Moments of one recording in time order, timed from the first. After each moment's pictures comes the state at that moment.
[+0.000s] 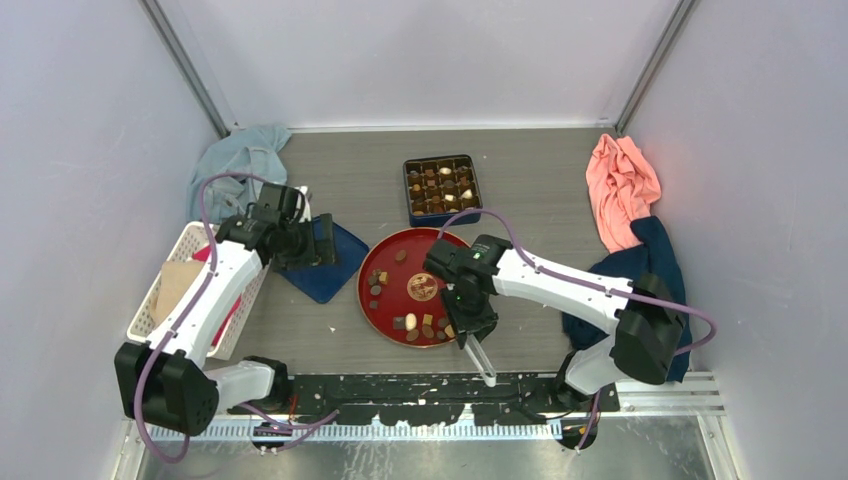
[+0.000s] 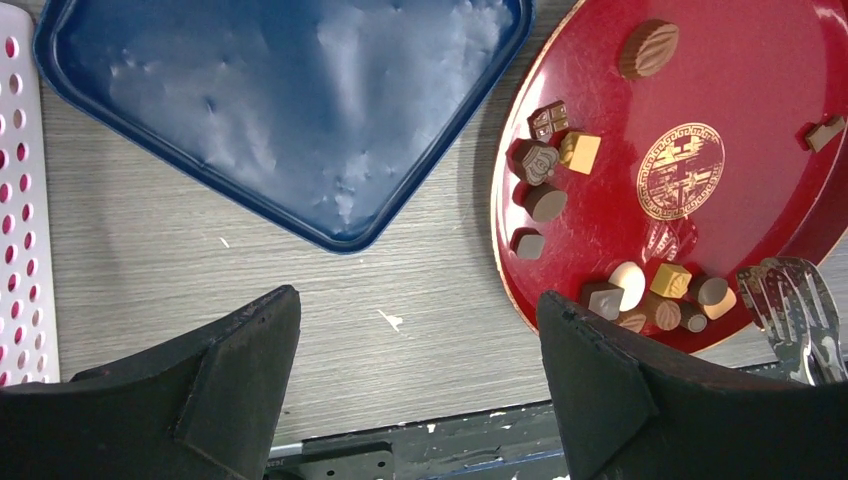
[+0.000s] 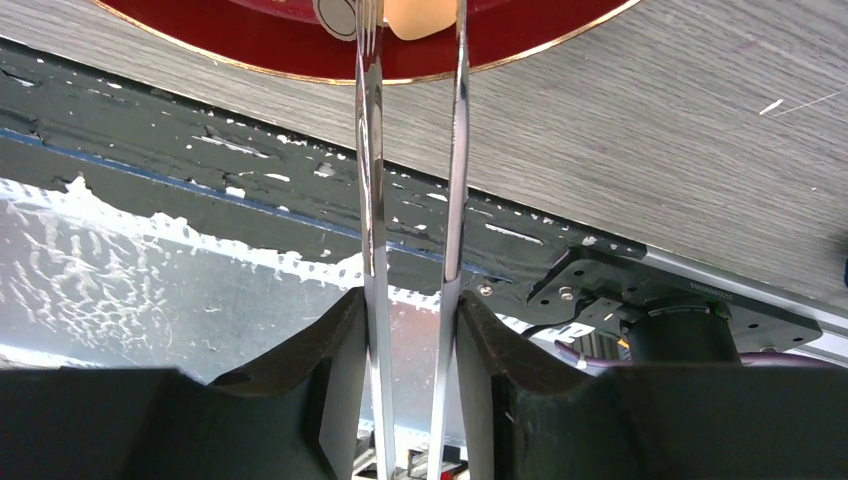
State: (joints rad) left arm -0.24 1.19 1.03 -0.88 0.07 -0.34; right arm 0.99 1.47 1.15 -1.19 -0.10 0.65
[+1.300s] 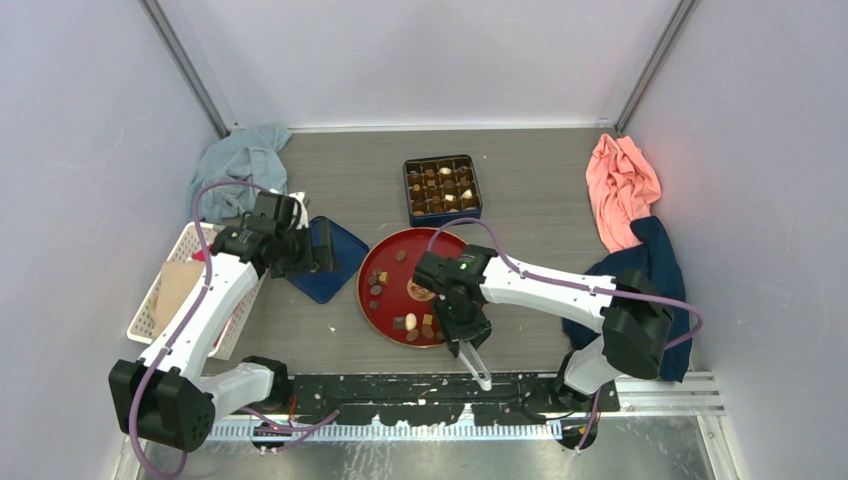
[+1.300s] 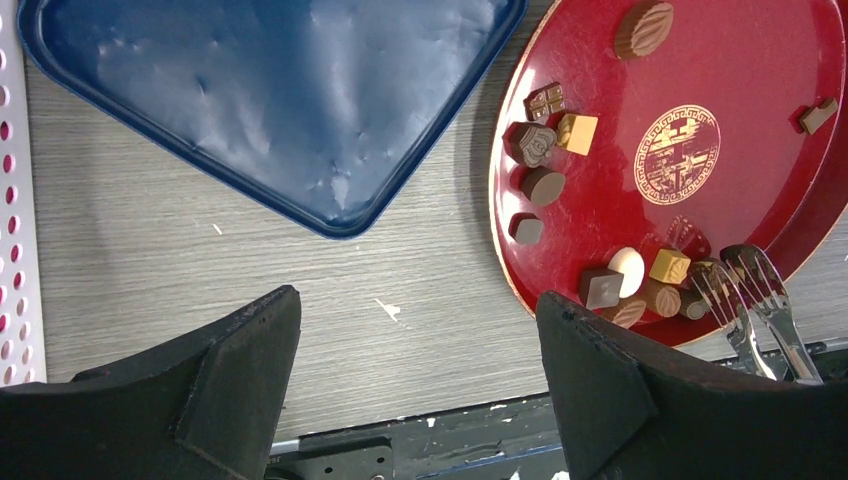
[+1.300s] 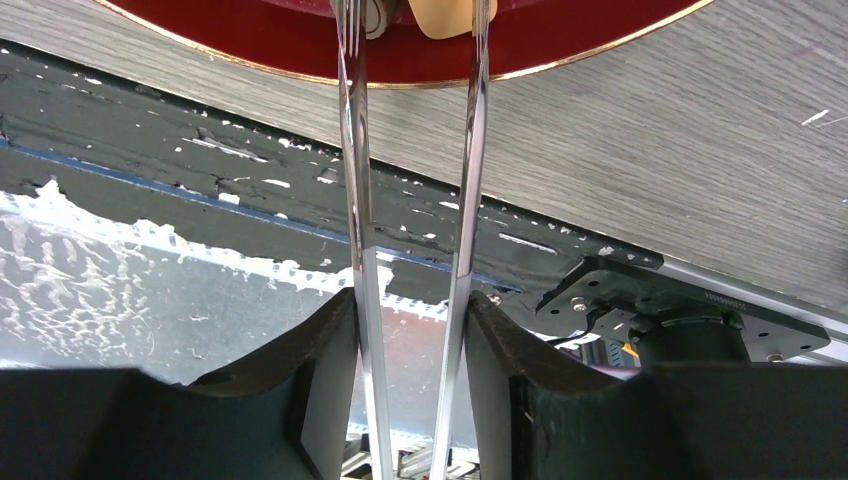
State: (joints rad) left arm -0.24 1.11 0.98 -0.88 0.09 -0.34; right arm 1.06 1.52 1.13 -1.15 -0.09 0.69
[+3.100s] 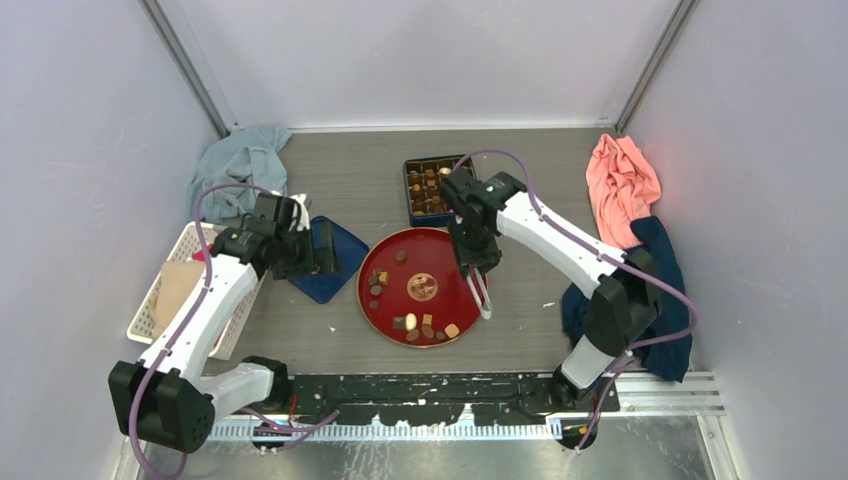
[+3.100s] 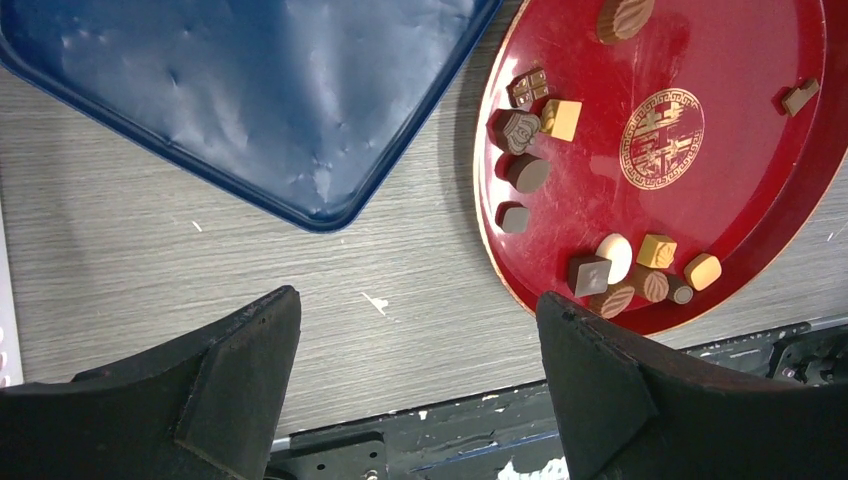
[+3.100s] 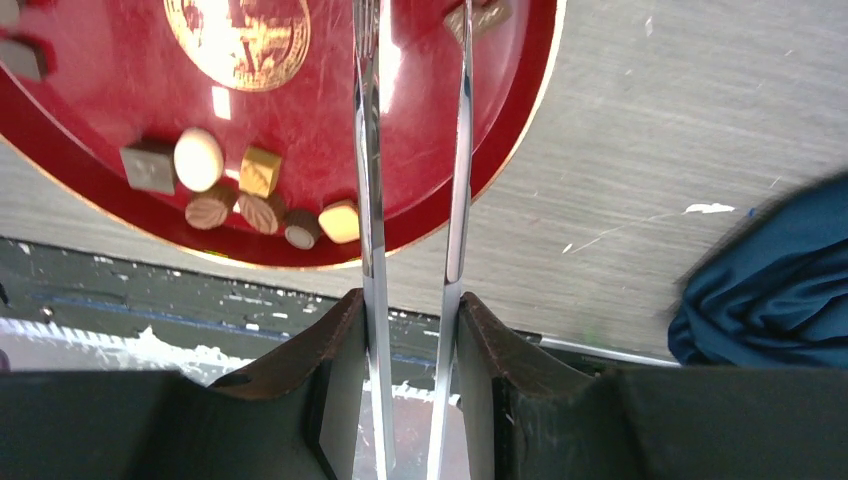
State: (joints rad) left arm -0.24 1.10 0.97 -0.88 0.13 -0.34; right arm 0.73 1.61 1.46 -1.23 0.03 0.48
